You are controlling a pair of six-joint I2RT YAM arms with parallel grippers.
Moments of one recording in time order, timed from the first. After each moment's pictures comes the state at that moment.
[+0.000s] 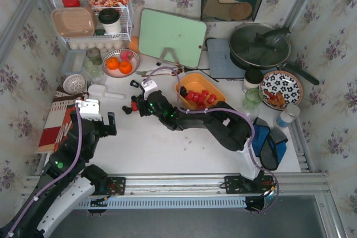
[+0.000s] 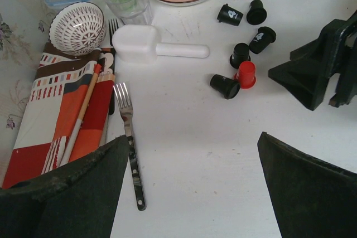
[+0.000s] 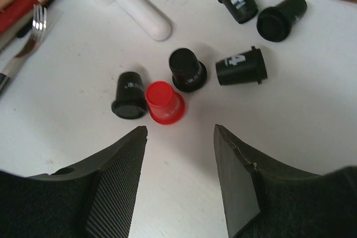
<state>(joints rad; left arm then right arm) -0.59 0.41 0.66 -0.61 -0.53 -0.09 0.96 2.06 1.23 0.47 0.19 0.27</state>
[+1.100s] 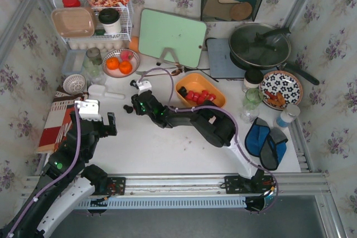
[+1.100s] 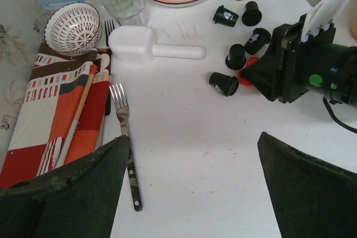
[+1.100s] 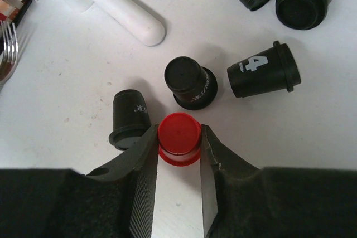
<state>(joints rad) -0.59 0.40 0.66 -0.61 -0.51 -0.10 0.98 2.28 1.46 0.41 0.25 0.42</state>
